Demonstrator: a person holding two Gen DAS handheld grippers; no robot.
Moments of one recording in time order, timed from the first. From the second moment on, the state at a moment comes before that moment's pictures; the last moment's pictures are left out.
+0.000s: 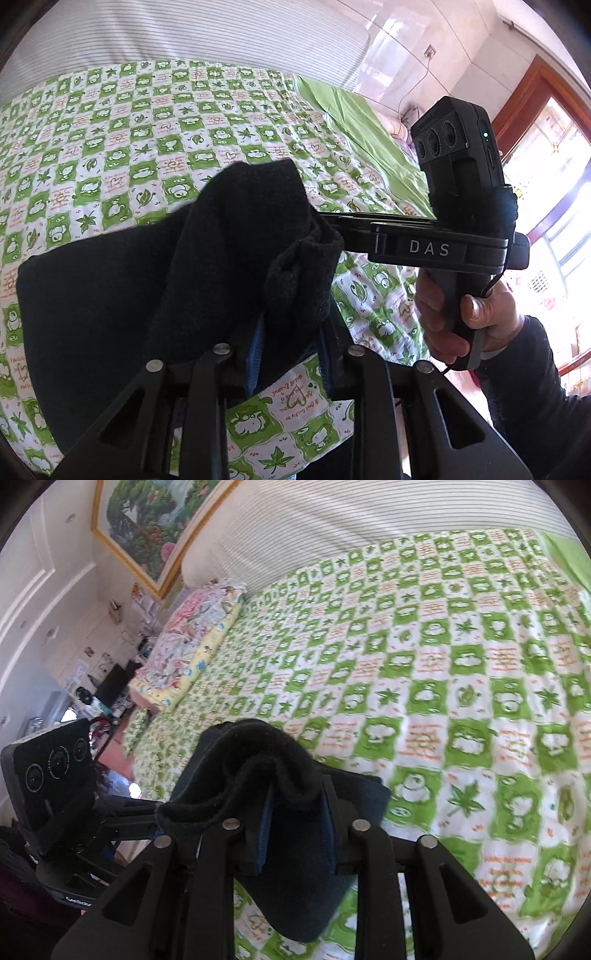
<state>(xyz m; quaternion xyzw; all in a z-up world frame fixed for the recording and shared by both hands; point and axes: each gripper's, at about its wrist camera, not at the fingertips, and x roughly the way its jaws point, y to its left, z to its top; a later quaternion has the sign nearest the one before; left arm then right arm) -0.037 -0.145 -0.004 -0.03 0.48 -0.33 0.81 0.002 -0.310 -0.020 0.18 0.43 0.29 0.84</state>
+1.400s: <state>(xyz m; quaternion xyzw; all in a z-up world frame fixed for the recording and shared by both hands) -0.032 0.021 0.001 -0.11 0.49 -0.19 0.84 -0.050 -0.269 0.008 0.18 0.44 0.09 0.87</state>
